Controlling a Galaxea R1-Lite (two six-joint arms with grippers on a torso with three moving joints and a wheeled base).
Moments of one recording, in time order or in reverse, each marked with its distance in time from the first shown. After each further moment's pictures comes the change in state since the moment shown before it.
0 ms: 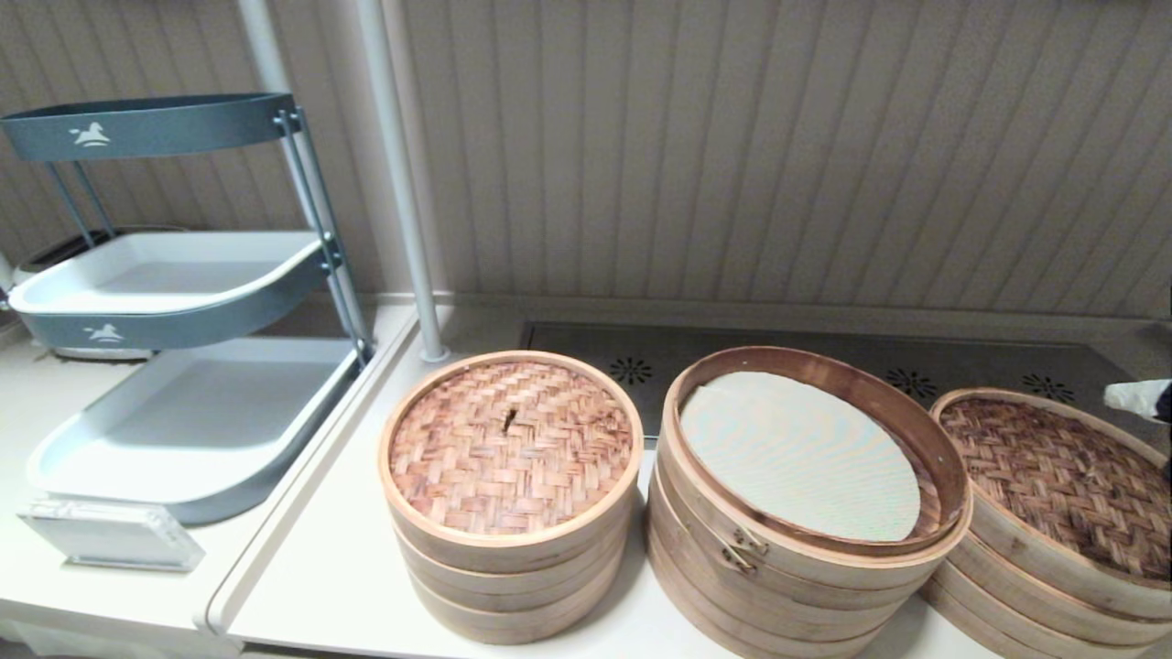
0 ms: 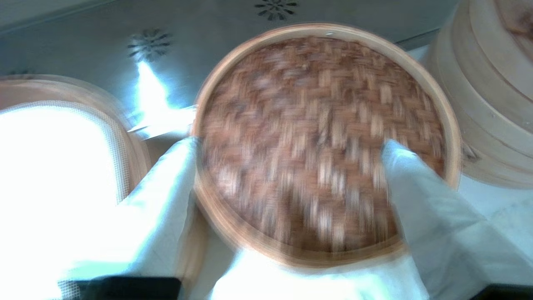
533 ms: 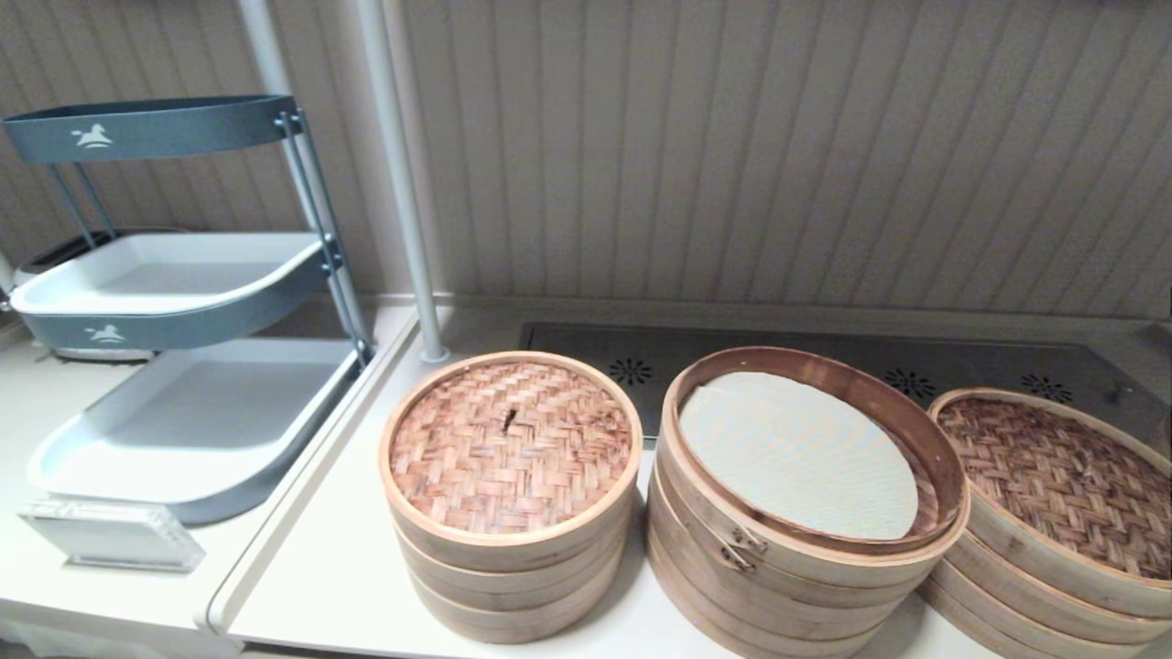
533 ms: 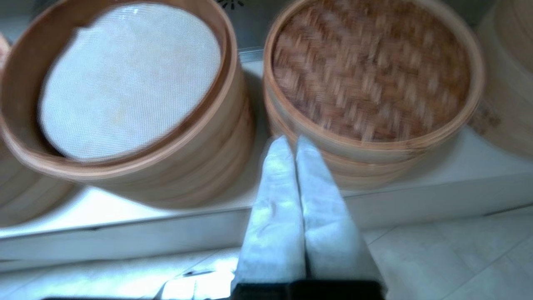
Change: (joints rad) left arm 0.000 0.000 0.000 0.000 0.000 0.000; right arm 0.206 -0.428 -0.042 0.449 0.010 0.002
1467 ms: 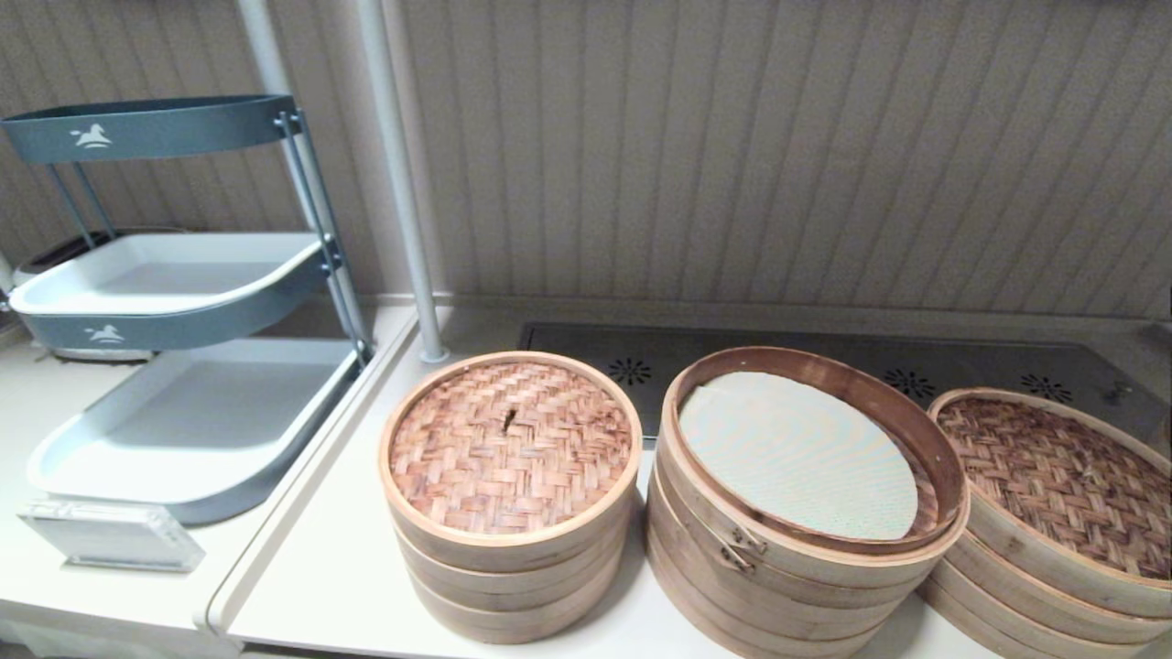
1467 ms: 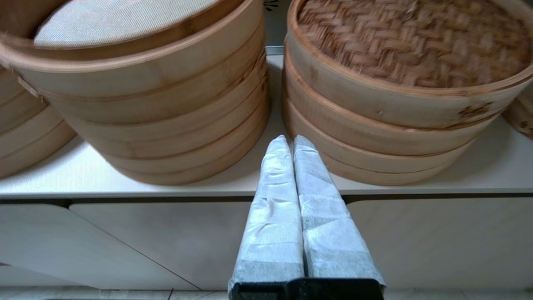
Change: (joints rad) left arm 0.000 0.000 0.000 0.000 0.000 0.000; right arm 0.093 -0.522 0.622 -0.320 0.009 -0.042
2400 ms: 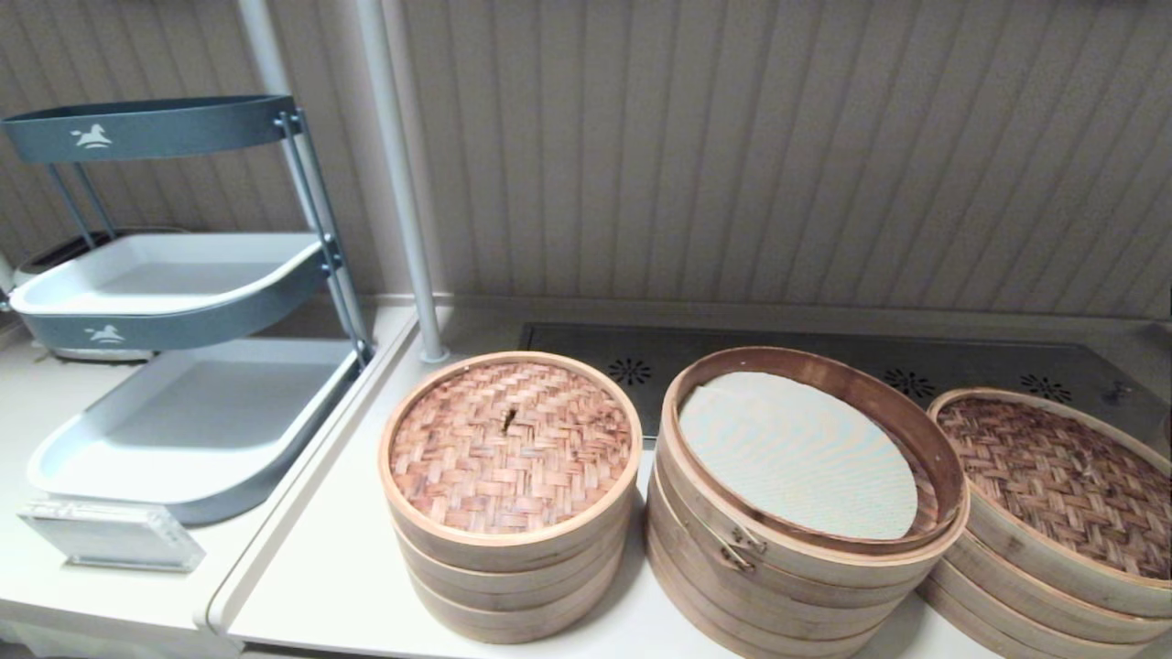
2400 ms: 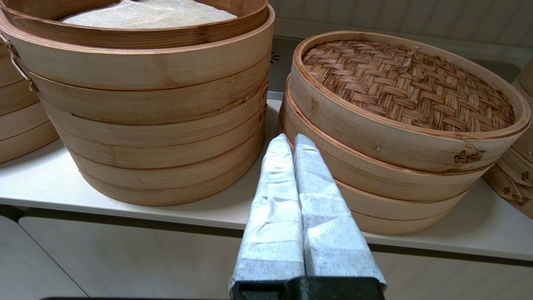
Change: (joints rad) left arm 0.000 0.000 0.000 0.000 -0.001 0.000; right arm 0.015 -0.209 0.238 -0.242 0.016 -0.144
